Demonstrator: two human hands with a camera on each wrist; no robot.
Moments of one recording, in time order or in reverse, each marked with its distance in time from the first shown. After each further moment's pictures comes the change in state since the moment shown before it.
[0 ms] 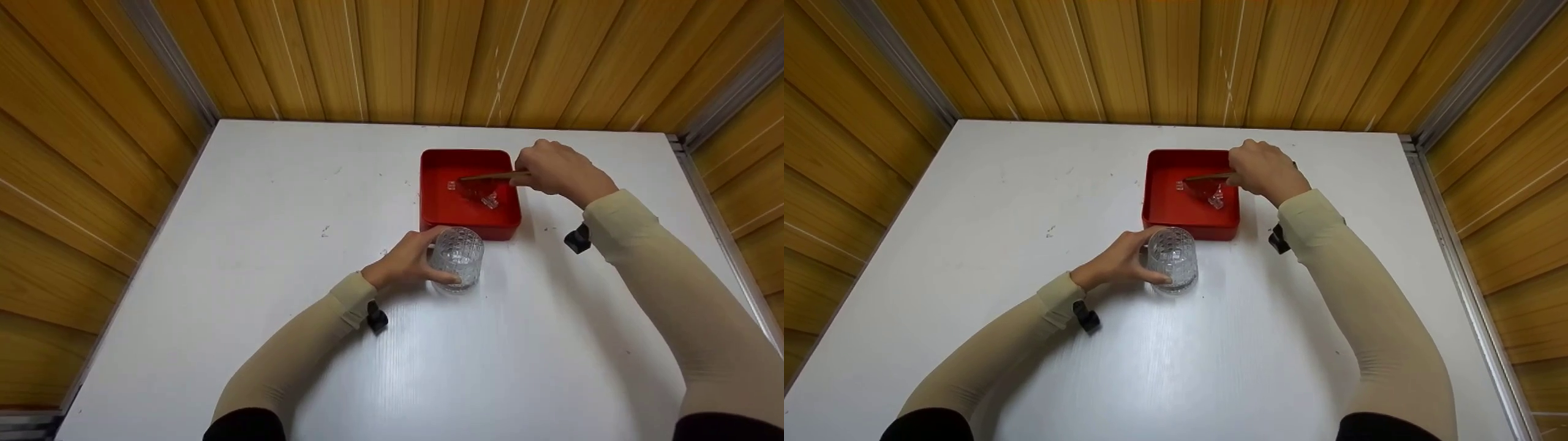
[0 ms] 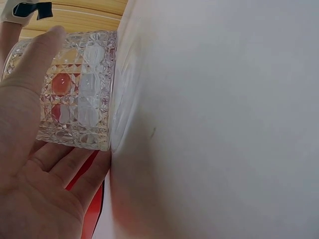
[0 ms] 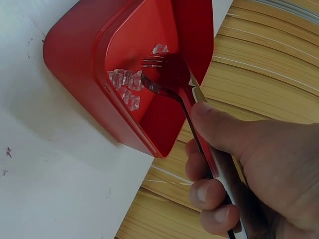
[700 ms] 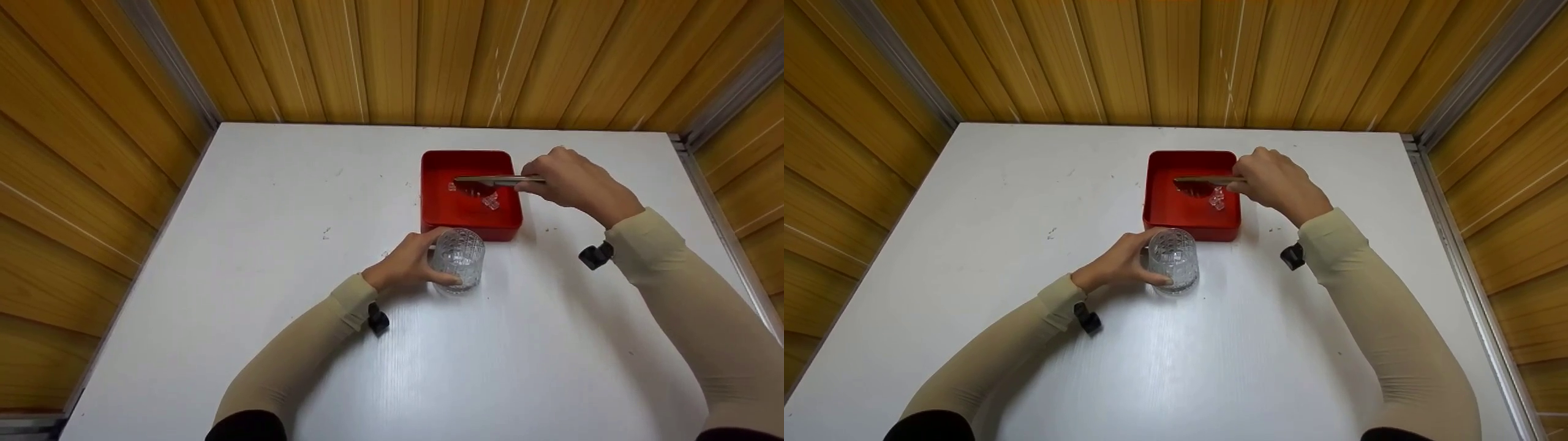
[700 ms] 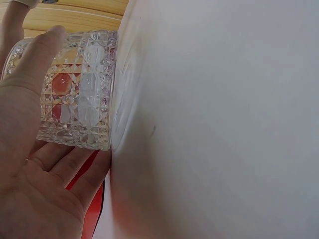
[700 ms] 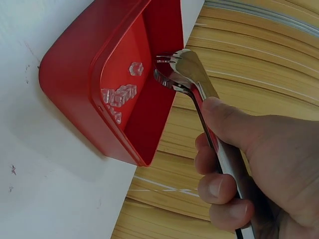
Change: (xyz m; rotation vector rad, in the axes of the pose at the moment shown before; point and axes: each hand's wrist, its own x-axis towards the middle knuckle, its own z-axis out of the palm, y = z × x) left_hand -0.001 -0.001 0.000 -0.021 -0.003 -0.015; right_hand -0.031 -0.002 0.004 0.038 0.113 -0.085
